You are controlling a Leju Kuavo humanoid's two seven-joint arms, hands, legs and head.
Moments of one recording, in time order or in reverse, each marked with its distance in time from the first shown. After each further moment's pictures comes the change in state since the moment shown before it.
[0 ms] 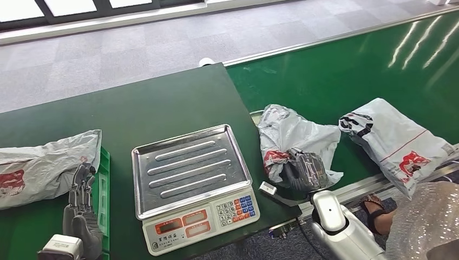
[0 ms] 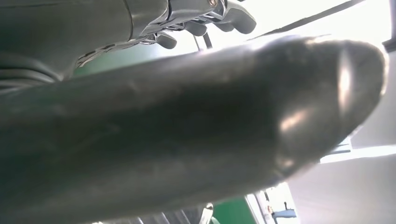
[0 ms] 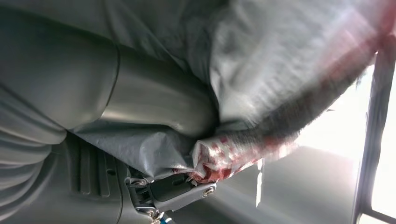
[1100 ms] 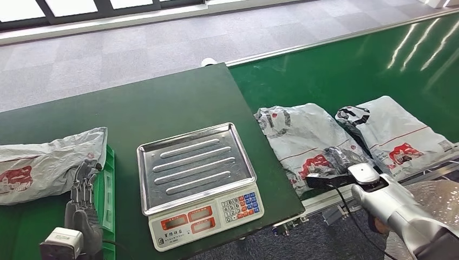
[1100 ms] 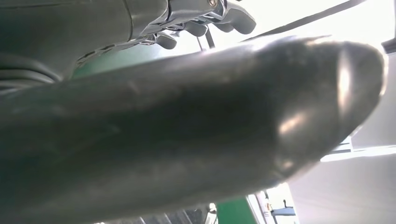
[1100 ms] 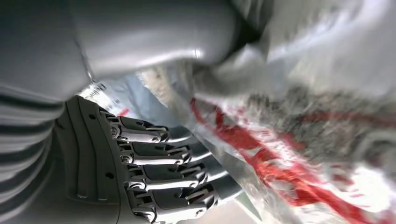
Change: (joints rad) left arm -0.036 0.020 -0.005 0.043 0.038 0.010 0.003; right arm -0.343 -0.345 0.247 0.582 -0.410 0.560 -0.171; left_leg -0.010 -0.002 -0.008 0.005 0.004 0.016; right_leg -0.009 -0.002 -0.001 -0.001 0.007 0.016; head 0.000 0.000
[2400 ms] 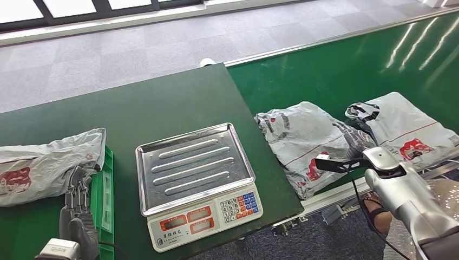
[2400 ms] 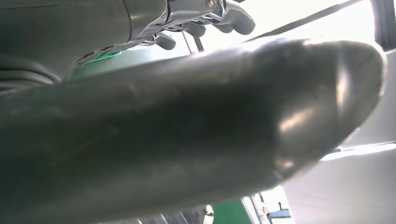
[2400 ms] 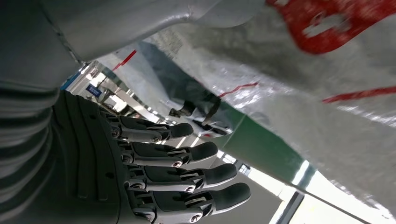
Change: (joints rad) left arm 0.029 0.005 0.016 -0.025 -0.026 -0.006 -0.050; right arm -0.015 -0.007 -0.249 -0.028 0.097 -0.057 -0.197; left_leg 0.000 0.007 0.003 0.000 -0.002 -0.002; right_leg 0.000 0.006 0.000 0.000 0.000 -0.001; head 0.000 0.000
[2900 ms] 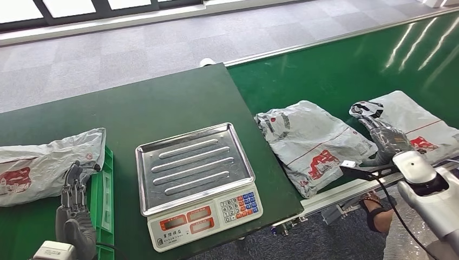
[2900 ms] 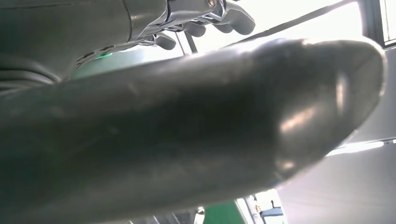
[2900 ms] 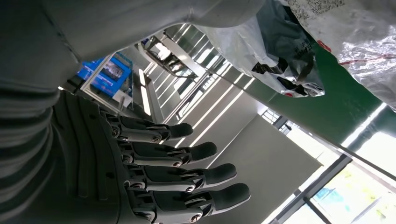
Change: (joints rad) left arm 0.002 -0.004 0.001 -0.031 -0.003 -0.015 0.000; right arm 0.368 -0.152 -0.269 -0.438 0.151 0.080 0.120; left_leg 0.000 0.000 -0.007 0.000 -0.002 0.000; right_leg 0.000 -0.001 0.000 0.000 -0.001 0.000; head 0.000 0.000
